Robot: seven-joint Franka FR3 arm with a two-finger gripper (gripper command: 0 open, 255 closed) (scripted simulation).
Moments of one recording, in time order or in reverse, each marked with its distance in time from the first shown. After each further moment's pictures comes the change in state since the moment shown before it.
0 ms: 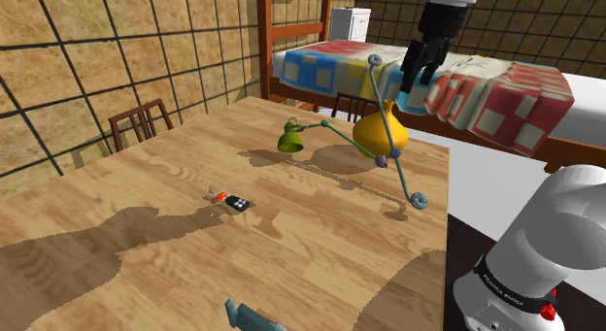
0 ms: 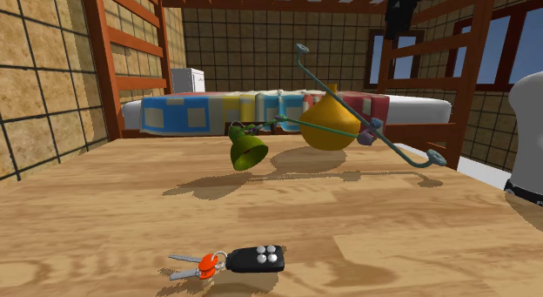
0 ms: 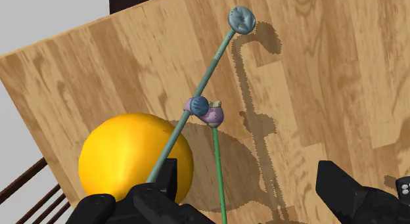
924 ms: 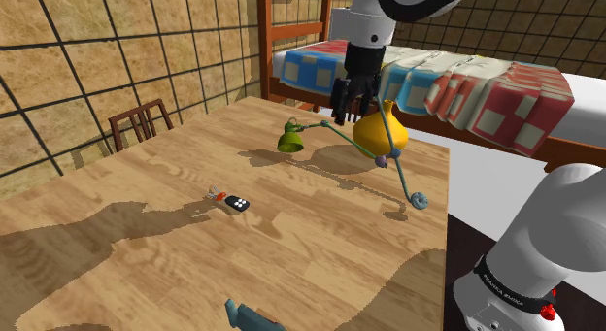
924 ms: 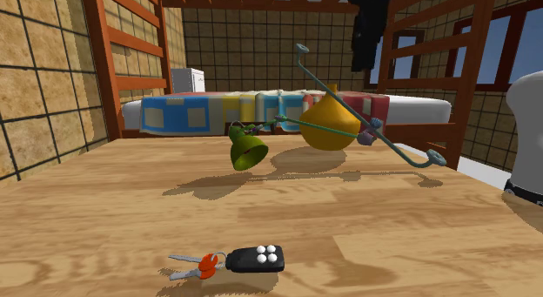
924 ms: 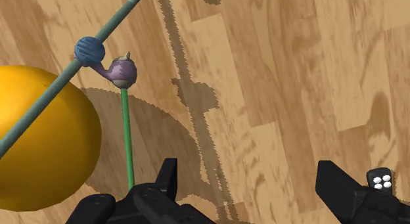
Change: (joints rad) arm 0.059 0.291 0.188 0.040 0.067 0.217 0.184
